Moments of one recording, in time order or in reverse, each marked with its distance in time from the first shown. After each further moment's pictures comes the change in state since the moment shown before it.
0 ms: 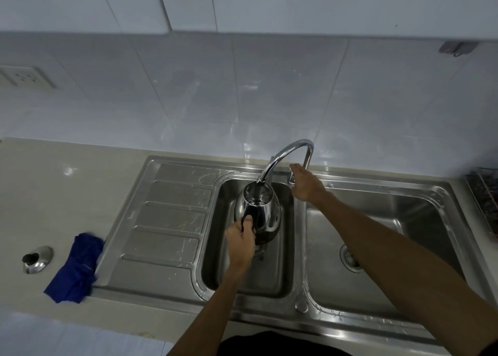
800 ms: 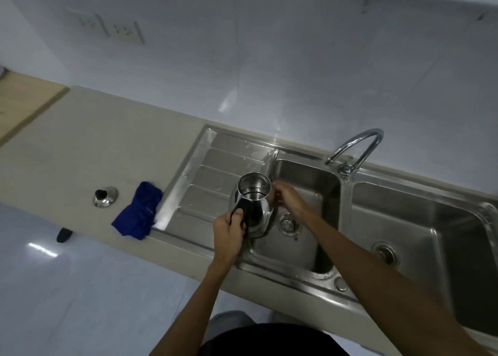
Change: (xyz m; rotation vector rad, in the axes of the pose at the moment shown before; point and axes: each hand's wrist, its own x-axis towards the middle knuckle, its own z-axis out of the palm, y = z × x) left_hand -0.052 0.019 -0.196 -0.045 0.147 0.042; right_hand -0.101 -0.224 0.097 1.010 -0.230 0.124
